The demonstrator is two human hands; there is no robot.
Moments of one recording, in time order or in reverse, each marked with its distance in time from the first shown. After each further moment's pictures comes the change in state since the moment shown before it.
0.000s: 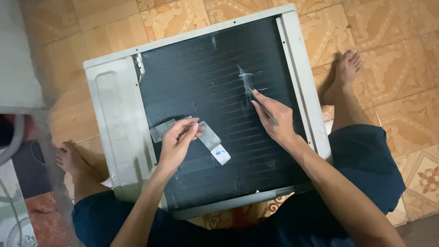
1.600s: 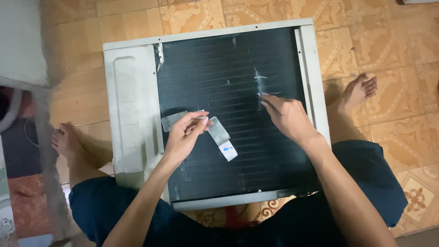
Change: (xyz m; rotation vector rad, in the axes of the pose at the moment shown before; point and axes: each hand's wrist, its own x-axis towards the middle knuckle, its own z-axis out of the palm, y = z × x) left_hand -0.012 0.010 -0.010 -0.057 -0.006 0.096; right_hand 0.048 -0.048 -0.031 -0.376 -0.599 0.102
